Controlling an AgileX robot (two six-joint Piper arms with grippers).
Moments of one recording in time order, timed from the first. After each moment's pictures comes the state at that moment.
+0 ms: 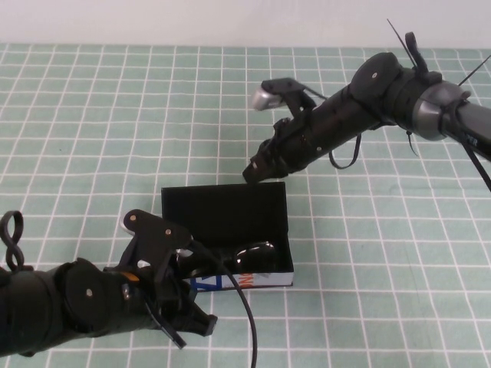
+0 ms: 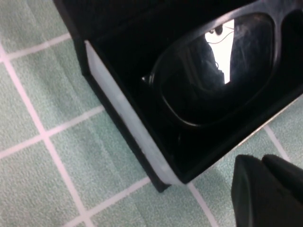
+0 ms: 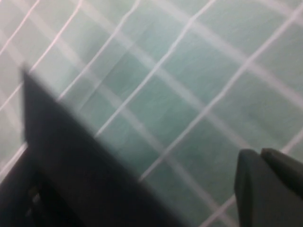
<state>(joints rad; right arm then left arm) 0.37 2.26 -1.86 0.85 0.96 -0.79 -0.68 1.56 -0.58 -0.86 0.03 0.70</state>
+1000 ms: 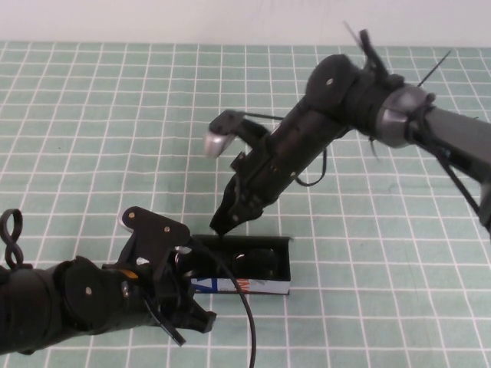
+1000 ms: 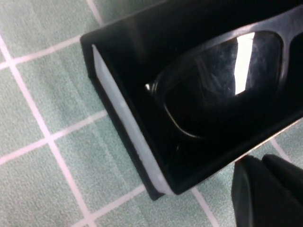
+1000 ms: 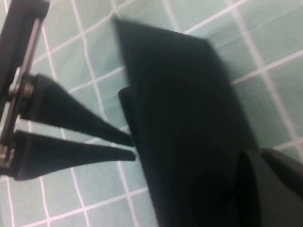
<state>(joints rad) 0.51 2.22 -1.86 0.77 1.20 -0.96 -0.68 1.56 -0.58 -0.86 0.02 0.70</state>
